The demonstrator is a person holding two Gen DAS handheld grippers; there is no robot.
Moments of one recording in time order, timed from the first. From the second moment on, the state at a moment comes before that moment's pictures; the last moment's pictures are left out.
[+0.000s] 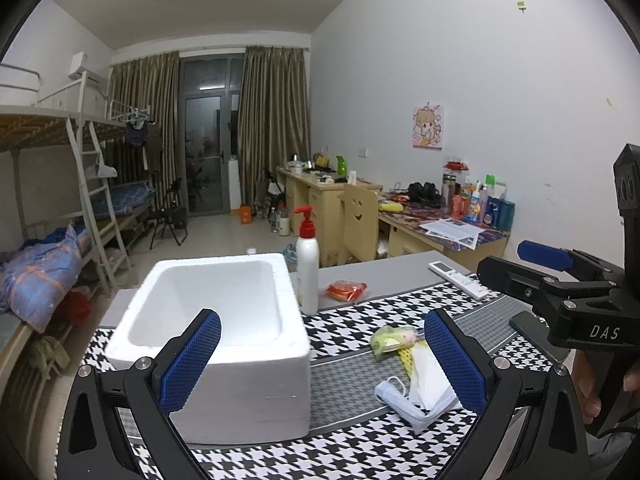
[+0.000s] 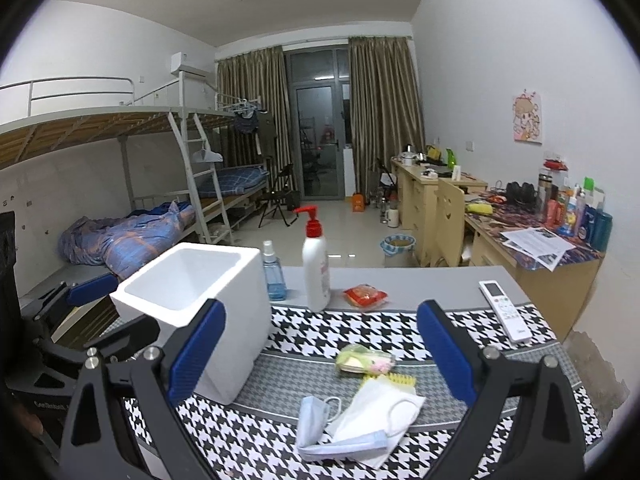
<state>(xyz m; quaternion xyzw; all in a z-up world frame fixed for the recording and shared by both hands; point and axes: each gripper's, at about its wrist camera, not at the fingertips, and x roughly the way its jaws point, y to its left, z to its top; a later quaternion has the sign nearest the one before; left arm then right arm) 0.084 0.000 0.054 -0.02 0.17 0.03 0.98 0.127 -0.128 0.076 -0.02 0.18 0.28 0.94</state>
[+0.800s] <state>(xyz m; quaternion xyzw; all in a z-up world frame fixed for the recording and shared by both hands) 0.090 -0.029 0.030 -0.03 0.17 0.02 0.98 0.140 -0.165 0.043 -0.03 0.20 0.23 0.95</state>
